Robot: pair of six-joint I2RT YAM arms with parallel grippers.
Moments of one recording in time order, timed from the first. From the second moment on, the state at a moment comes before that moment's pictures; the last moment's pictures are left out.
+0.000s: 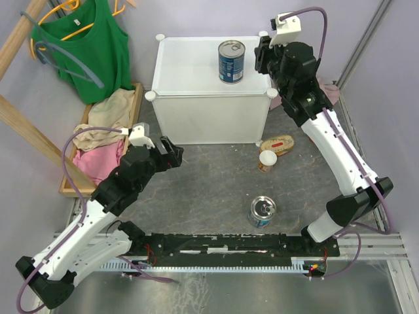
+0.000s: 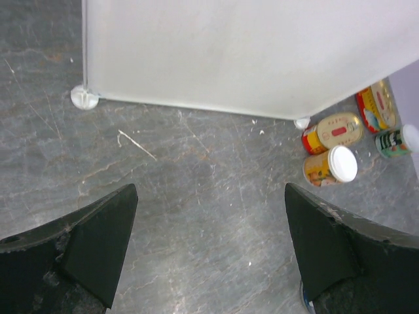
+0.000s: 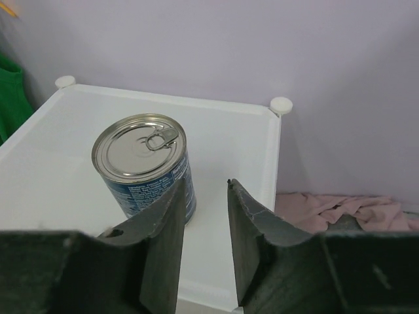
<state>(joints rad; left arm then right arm) -0.64 0.75 0.80 -0.43 -0.35 -0.61 0.47 1.59 1.87 -0.22 0.26 0.01</state>
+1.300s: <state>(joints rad) -0.64 0.97 1.08 -0.18 -0.57 -0.39 0.44 1.96 2.08 -0.25 0.24 0.14</state>
